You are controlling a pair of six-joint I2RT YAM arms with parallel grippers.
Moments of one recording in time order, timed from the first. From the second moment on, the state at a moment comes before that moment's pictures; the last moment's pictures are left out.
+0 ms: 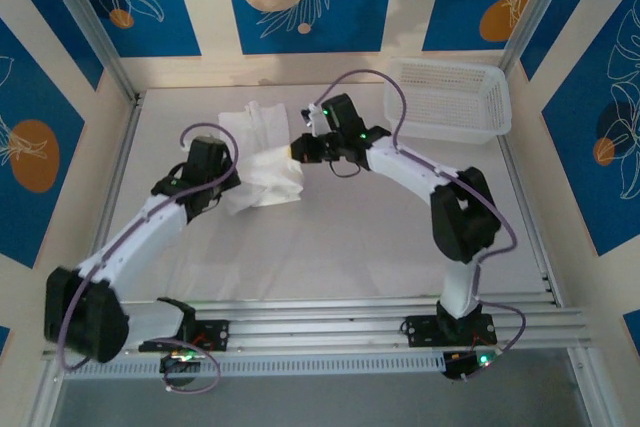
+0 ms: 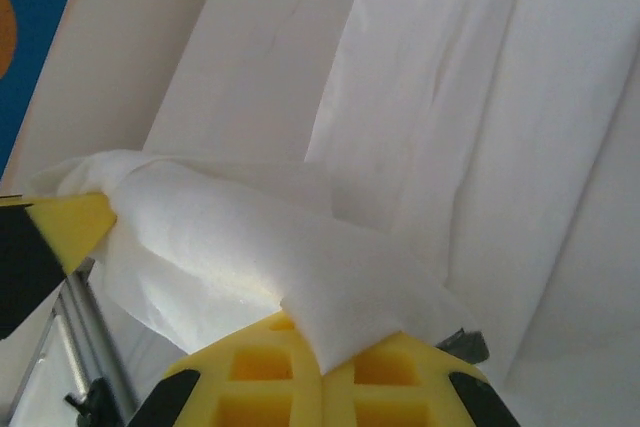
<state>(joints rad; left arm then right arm) -0.33 1.28 0.95 -0.47 -0.22 -0.65 0.58 1.92 1.54 -0.32 -0.49 0.46</state>
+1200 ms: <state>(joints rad) -0.06 1.61 0.82 -0.22 0.09 -0.58 0.67 2.17 1.61 -0.35 -0.50 0.45</state>
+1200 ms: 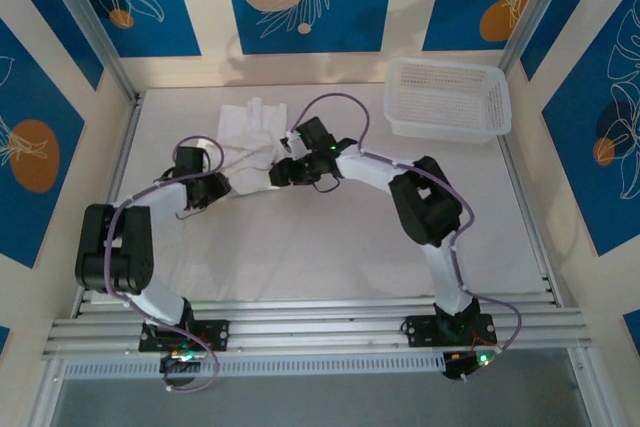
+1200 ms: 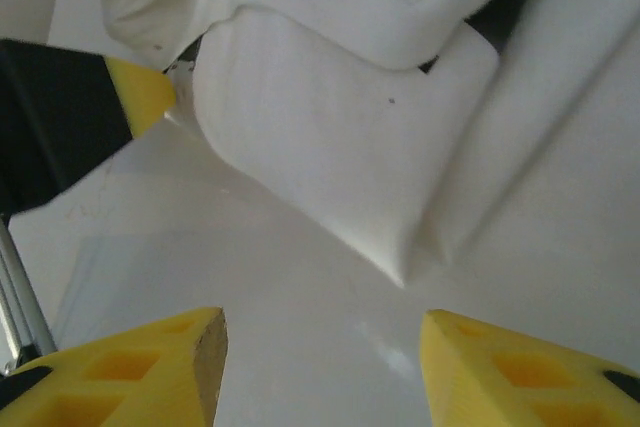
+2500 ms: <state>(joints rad) -0.60 1.18 0.68 -0.48 -0.16 -0.86 0.61 1.64 0.99 -0.30 -0.38 0.58</state>
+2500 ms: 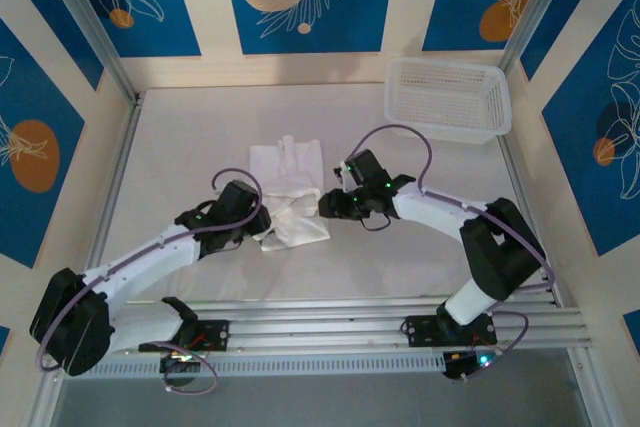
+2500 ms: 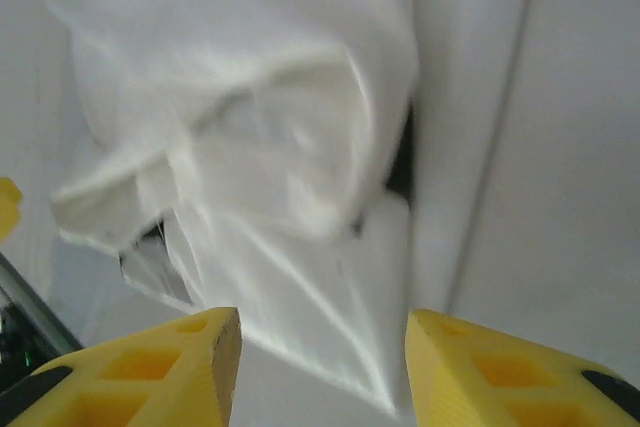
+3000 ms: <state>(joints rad) -0.48 1.39 0.68 -0.22 -0.01 -0.82 0.58 1.95 1.24 -0.26 -0.42 0.61</state>
